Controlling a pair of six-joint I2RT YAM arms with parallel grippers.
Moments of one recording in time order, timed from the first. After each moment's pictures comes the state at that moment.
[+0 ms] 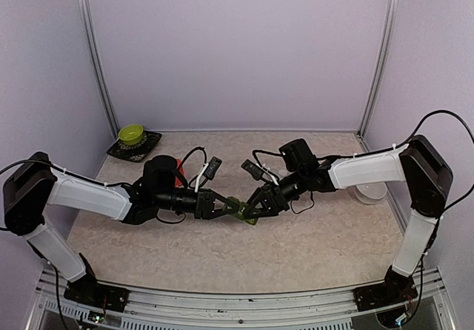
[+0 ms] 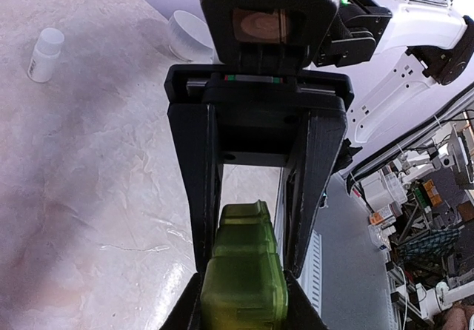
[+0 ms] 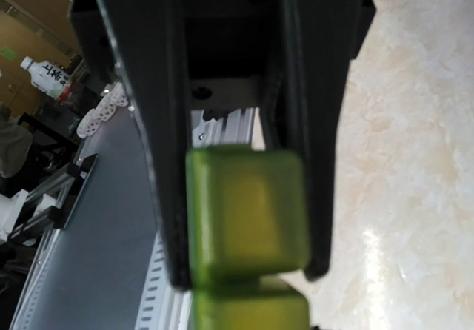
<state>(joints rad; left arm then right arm) -0.81 1.58 0.70 0.60 0.69 -0.56 0.73 1.81 1.09 -0.01 -1.17 0.03</state>
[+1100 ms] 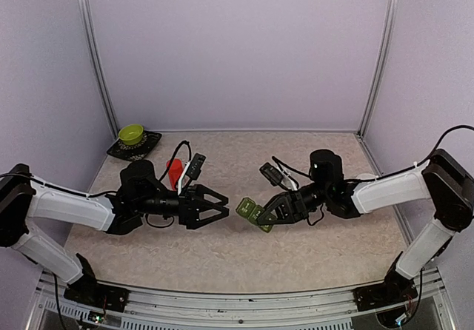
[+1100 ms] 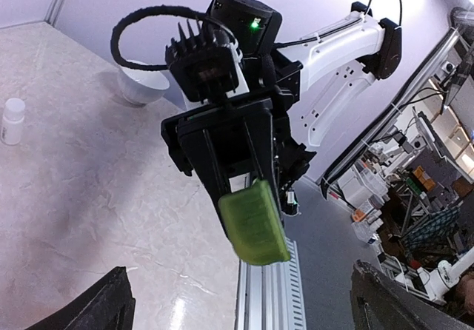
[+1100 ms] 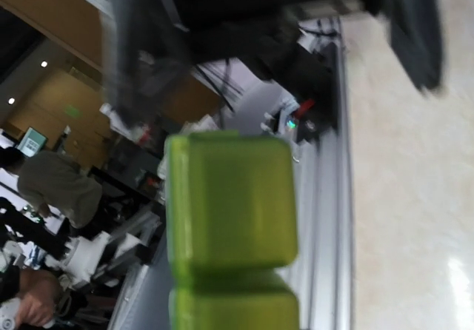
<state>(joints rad) -0.82 1.41 0.56 0.78 0.72 -0.54 0.75 1.62 0.73 0.59 -1.24 0.56</state>
